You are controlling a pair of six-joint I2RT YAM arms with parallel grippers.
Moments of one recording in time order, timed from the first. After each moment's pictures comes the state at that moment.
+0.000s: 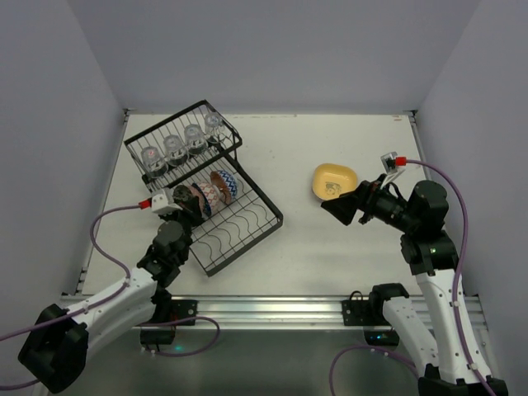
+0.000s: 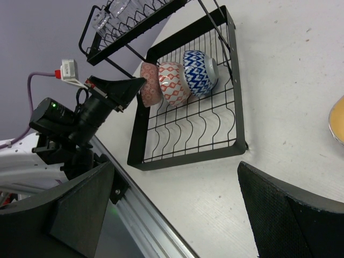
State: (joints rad) left arm -0.57 0.80 0.16 0.56 -0.61 -0.56; right arm 0.10 0.66 0.83 -0.40 -0.75 0.49
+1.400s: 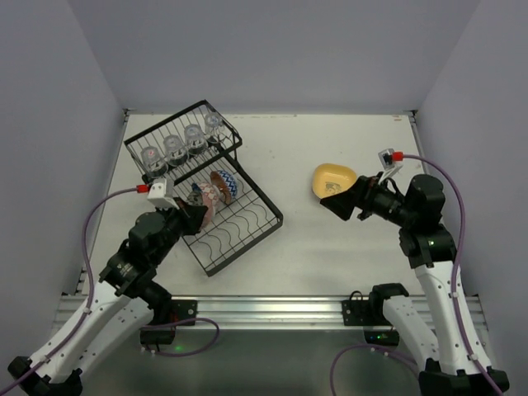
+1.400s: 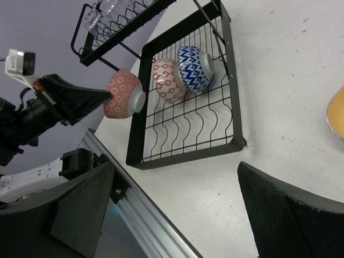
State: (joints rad) left arm -0.57 0.46 0.48 -0.26 -0.22 -0.58; right arm 0.10 0.70 0.84 -0.41 -0.75 0.49
